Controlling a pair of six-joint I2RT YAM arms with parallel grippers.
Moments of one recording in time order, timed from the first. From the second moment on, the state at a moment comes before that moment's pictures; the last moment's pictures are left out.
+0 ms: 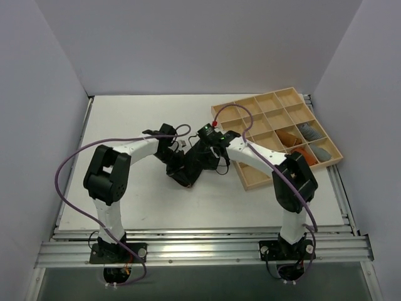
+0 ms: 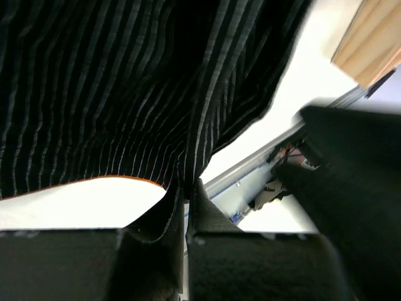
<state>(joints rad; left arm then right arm) -0.43 1.96 1.33 -0.77 0.64 -0.57 0.73 1.90 1.42 -0.60 0.04 1.01</state>
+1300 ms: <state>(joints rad) -0.41 1.80 1.11 -0.63 0.68 -0.73 0.54 2.13 1.53 -0.47 0.02 0.79</state>
